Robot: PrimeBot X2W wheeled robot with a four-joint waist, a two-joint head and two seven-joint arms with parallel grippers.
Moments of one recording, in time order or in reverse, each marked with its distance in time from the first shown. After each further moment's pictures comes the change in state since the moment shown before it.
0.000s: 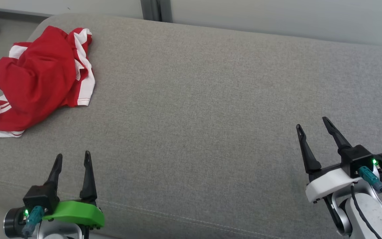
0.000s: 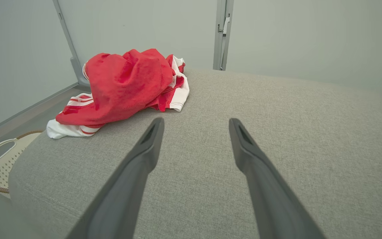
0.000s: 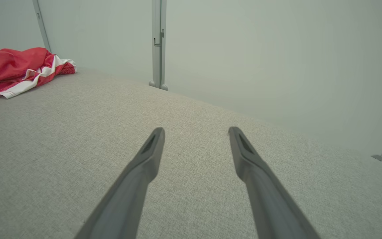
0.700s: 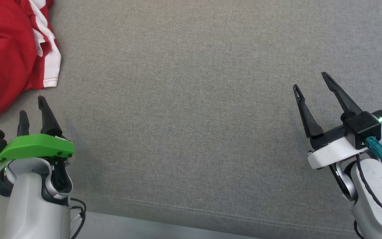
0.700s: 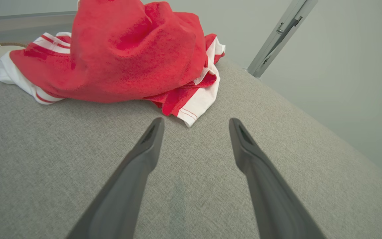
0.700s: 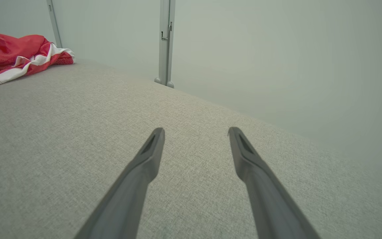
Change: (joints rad) left arm -0.353 -0.026 0.110 0.224 -0.411 0.092 0.034; right arm -0.155 -0.062 0.032 -0.079 -0.054 0.053 -0.001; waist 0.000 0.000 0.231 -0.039
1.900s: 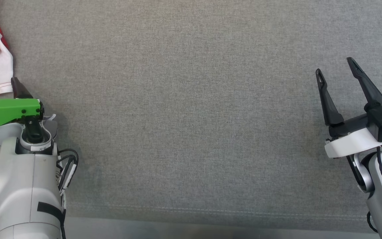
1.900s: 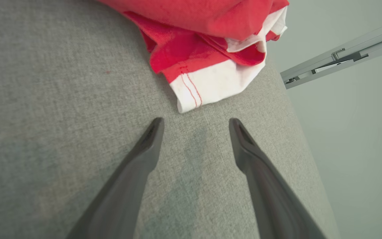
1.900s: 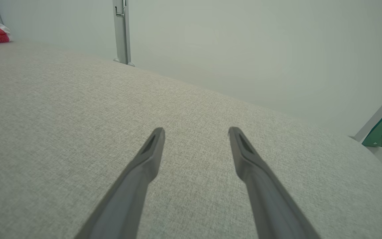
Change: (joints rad) left arm -0.392 -0.009 0.160 0.481 -0.489 0.031 -0.030; right arm -0.016 -0.039 -0.063 -0.048 0.003 -0.021 -0.002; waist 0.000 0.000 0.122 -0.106
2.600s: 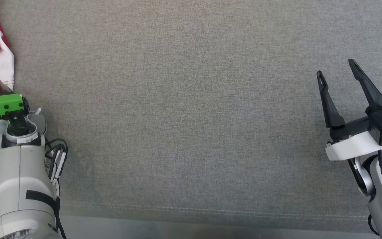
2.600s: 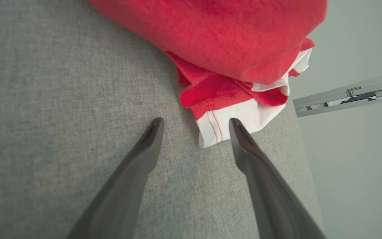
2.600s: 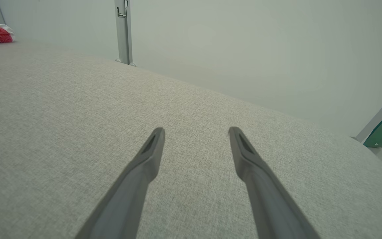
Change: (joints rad) left arm -0.088 -0.002 0.174 0.108 0.039 0.000 -0.009; right arm 0.020 -0.008 -0.001 -0.027 0.003 -0.007 0.000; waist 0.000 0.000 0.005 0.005
